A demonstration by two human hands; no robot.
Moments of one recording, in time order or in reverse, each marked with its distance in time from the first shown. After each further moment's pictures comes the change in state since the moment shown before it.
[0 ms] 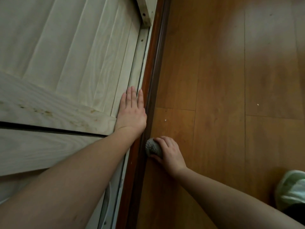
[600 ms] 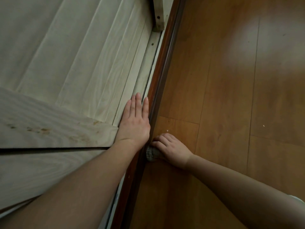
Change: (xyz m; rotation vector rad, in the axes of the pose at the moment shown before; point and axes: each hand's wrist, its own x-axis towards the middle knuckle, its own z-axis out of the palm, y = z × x) left_hand 0.001 0.000 0.008 -0.054 0.023 0.002; right_hand 0.068 0.034 -0.042 -0.331 -0.186 -0.577
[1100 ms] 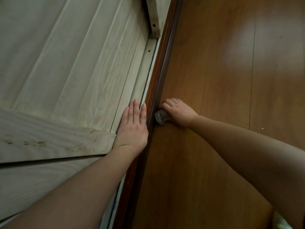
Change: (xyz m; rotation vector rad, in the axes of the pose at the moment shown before) left_hand 0.002 -0.001 -0.004 -0.013 -0.040 0.000; right_hand 0.077 0.105 -0.070 -0.070 -0.054 0.200
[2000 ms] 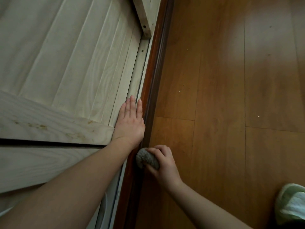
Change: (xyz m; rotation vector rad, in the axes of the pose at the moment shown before) left_hand -0.002 0.000 -0.003 0.049 0.012 0.010; right_hand -0.133 -0.185 0.062 0.717 0.303 0.367
